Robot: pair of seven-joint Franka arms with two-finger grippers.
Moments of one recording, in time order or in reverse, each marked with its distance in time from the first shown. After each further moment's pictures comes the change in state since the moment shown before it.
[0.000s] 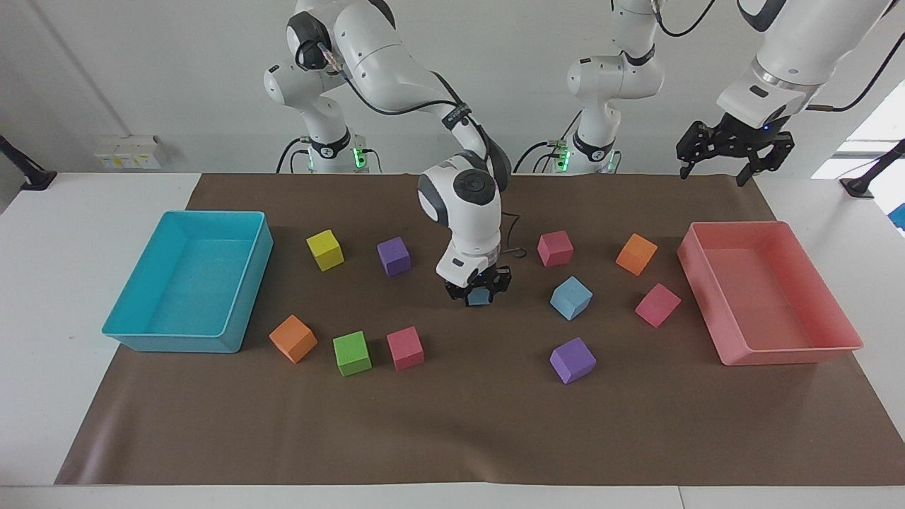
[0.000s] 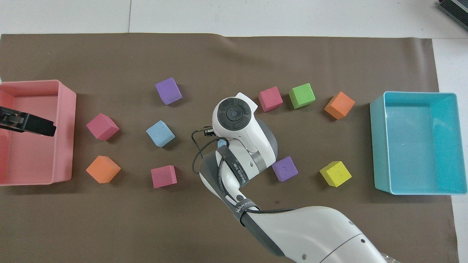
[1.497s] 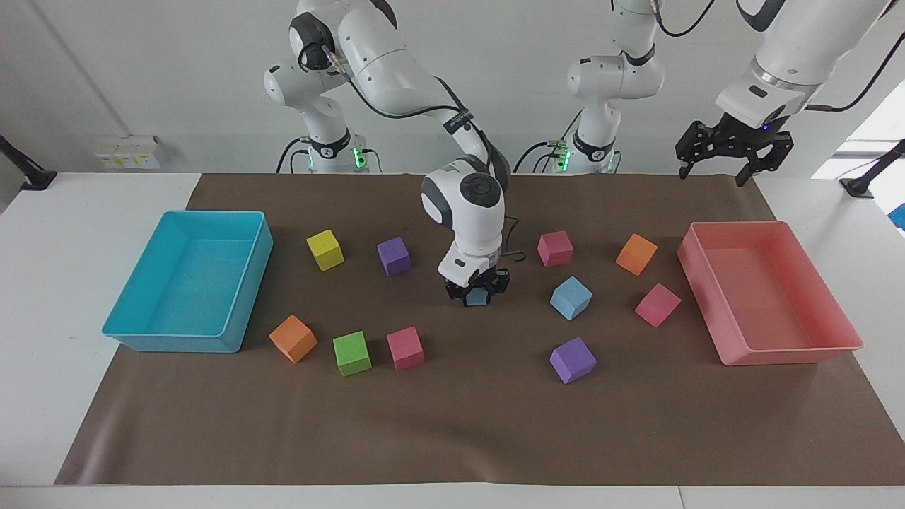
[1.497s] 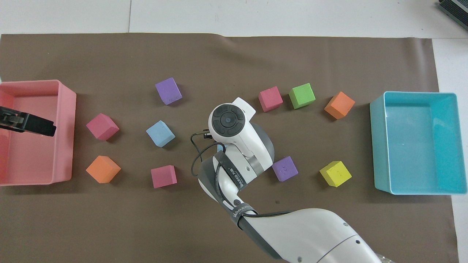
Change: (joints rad) left arm 0.000 0.000 0.000 0.000 0.000 0.000 0.000; right arm 0.016 0.000 0.003 -0.017 -0.048 0.011 0.017
